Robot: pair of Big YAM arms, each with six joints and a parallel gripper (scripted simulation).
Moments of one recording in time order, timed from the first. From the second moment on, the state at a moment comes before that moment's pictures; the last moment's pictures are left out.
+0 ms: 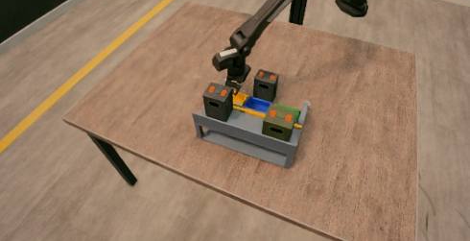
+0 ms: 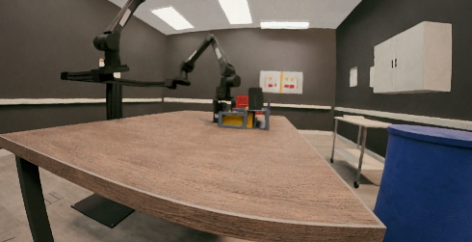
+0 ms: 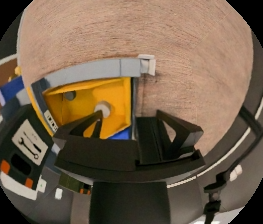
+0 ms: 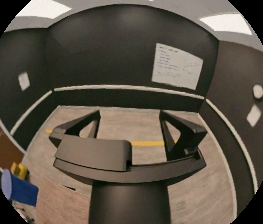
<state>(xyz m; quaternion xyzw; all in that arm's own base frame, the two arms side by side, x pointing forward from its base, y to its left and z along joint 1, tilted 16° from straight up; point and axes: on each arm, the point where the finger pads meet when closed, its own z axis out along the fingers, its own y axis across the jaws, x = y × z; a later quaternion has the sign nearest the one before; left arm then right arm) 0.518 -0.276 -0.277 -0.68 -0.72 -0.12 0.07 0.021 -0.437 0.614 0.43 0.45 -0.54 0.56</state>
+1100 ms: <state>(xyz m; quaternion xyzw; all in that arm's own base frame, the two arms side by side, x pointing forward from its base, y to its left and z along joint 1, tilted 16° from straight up) 0.521 -0.271 -0.293 -0.68 -0.72 -0.12 0.07 0.021 -0.437 0.614 0.43 0.45 -0.54 0.56</state>
